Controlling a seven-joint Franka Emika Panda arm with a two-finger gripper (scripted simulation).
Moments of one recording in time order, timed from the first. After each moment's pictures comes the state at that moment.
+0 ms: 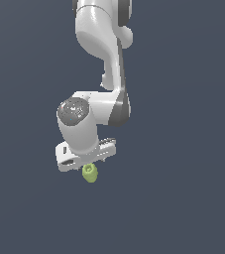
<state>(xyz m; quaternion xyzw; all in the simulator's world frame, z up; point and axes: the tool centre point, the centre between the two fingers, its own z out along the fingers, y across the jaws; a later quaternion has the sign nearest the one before) 0.102 -0.083 0.126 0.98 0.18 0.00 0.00</state>
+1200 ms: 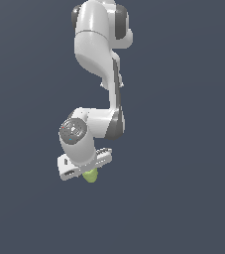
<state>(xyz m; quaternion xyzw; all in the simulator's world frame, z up) 0.107 -0.096 0.065 0.98 0.20 0.00 0.00</state>
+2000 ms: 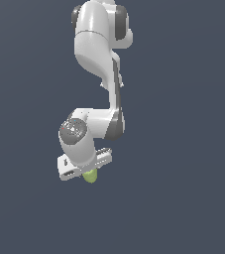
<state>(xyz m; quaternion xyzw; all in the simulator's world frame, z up) 0.109 -0.096 0.066 0.98 0.20 0.00 0.00</state>
